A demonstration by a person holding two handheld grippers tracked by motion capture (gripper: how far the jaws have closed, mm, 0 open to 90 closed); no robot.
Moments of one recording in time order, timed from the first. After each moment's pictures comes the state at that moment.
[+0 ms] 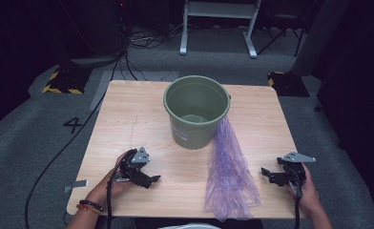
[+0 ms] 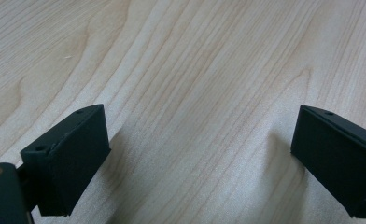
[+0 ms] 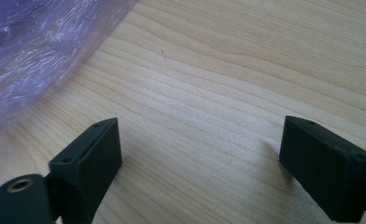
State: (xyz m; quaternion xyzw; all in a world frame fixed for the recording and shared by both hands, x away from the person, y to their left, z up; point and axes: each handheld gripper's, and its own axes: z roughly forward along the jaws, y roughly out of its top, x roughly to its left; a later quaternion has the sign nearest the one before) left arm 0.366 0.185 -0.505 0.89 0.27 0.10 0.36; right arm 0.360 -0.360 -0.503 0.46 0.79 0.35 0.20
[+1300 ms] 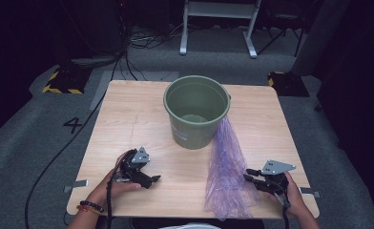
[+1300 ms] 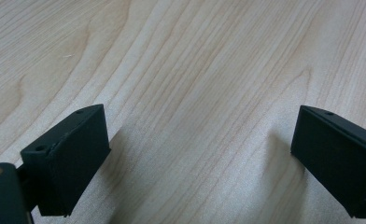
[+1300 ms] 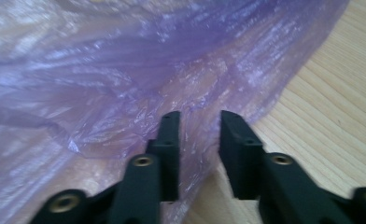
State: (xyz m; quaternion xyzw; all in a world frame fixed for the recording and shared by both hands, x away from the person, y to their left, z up) left arm 0.366 0.185 -0.505 0.89 0.27 0.11 0.36; right arm 0.334 -0.294 -0.493 0.29 0.86 0.39 0.16
